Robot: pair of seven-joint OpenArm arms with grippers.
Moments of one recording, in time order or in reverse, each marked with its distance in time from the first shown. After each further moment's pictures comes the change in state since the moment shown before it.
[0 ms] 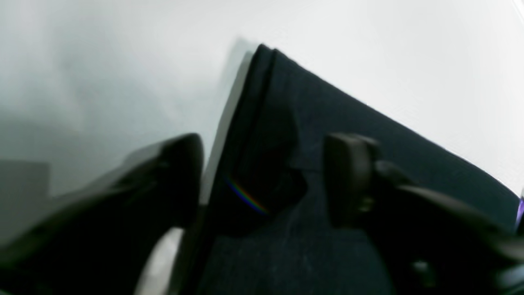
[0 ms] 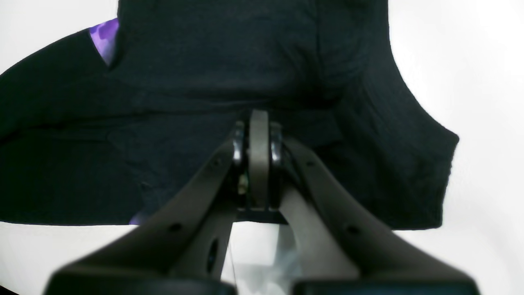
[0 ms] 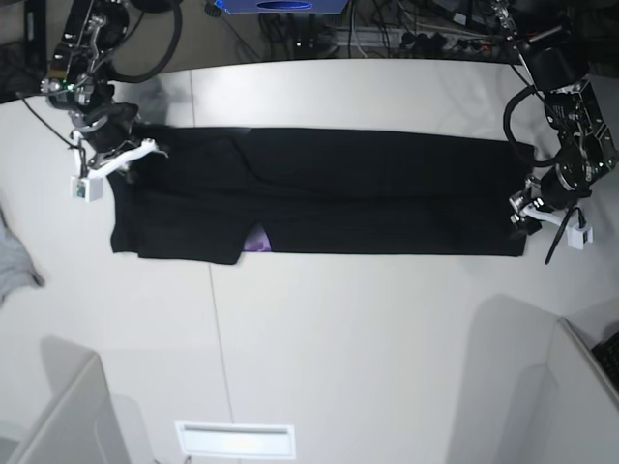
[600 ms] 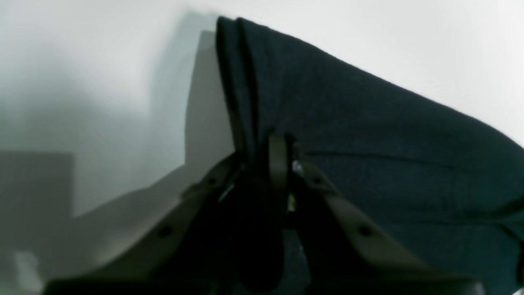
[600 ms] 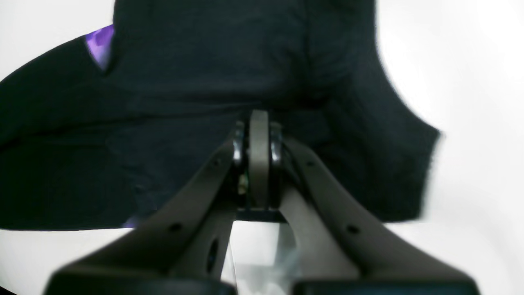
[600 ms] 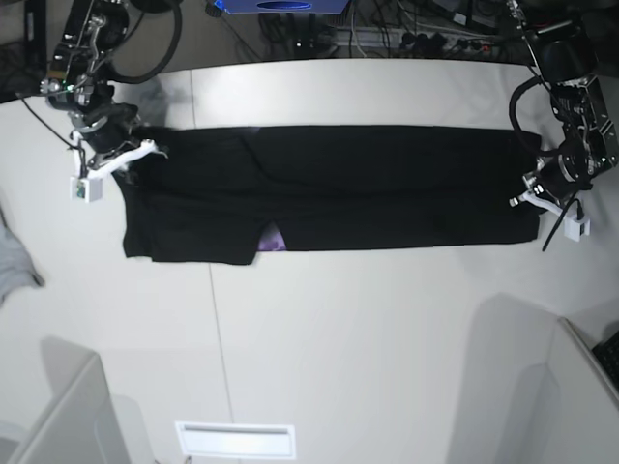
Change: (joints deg) left arm 2.8 -3.7 2.6 0.3 -0.8 -0.7 1.8; right arm 0.1 0.0 0.0 0.0 0.0 0.0 -0.1
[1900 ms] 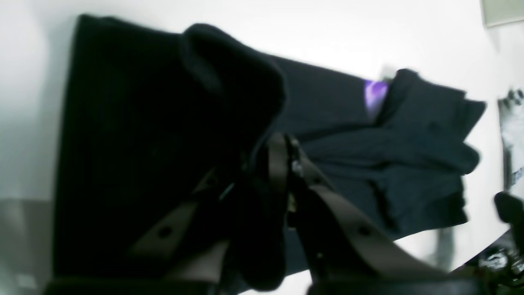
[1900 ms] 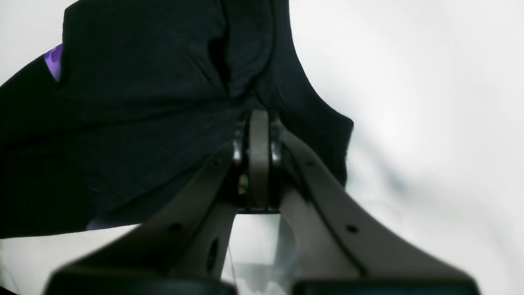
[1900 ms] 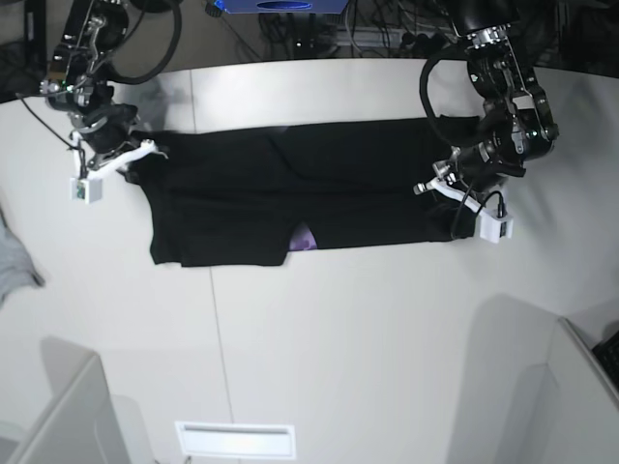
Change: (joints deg) left arm 7.4 22.3 3.3 35.6 2.5 8.5 14.9; right arm 0.2 0.0 0.1 0.0 0.0 0.0 -0.4
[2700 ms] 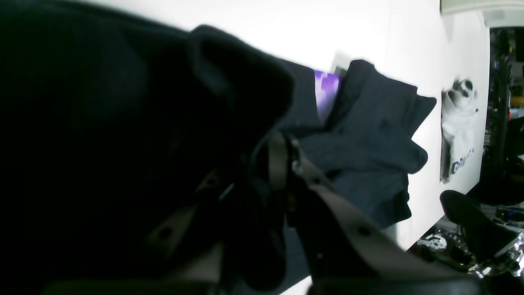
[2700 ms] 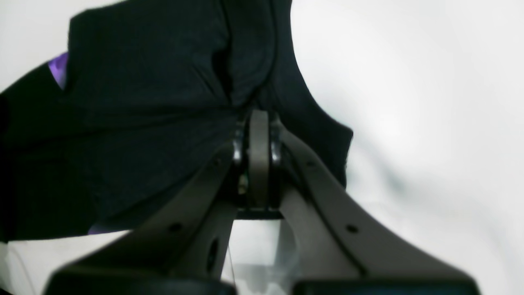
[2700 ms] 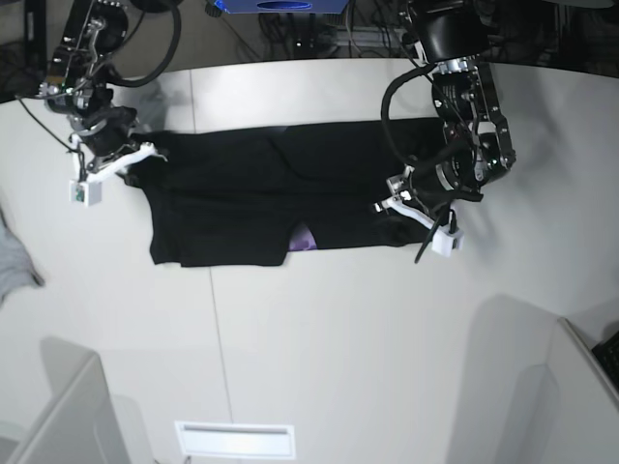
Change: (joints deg) left arm -6.7 5.9 5.2 -12.3 0.5 0.1 -0.5; right arm 0.7 0.2 0.0 0.0 0.0 0.0 -0.2
